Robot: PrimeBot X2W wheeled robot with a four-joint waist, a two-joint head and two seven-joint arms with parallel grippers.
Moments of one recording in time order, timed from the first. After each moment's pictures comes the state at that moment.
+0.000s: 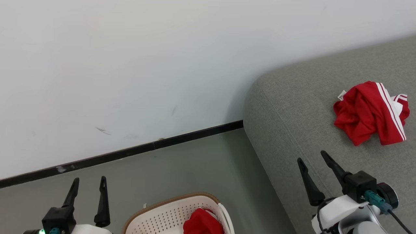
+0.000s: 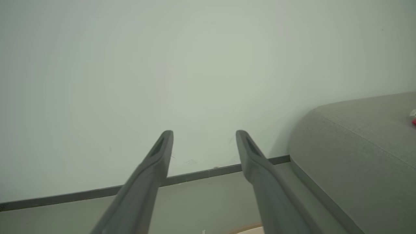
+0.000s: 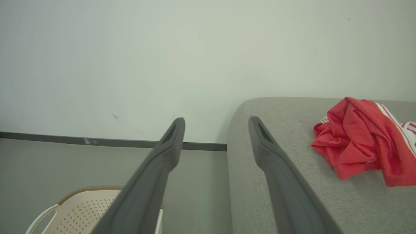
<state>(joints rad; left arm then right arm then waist) 0.00 0.15 -0.12 0.17 -0.34 0.15 -0.25 -0.07 -0.07 0.07 0.19 -0.03 0.13 -0.25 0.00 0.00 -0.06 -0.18</state>
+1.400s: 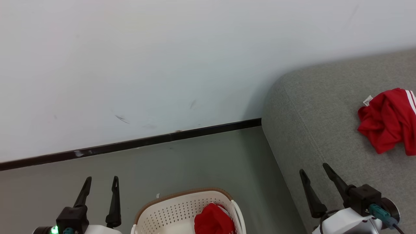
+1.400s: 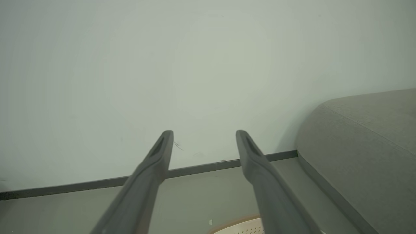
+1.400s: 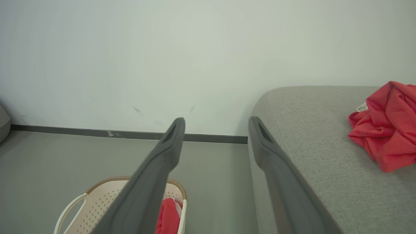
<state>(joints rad) 0.00 0.11 -0.13 0.16 -0.28 0.14 -0.25 0.02 -0.04 0.04 0.14 -0.01 0.13 -0.25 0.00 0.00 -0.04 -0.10</state>
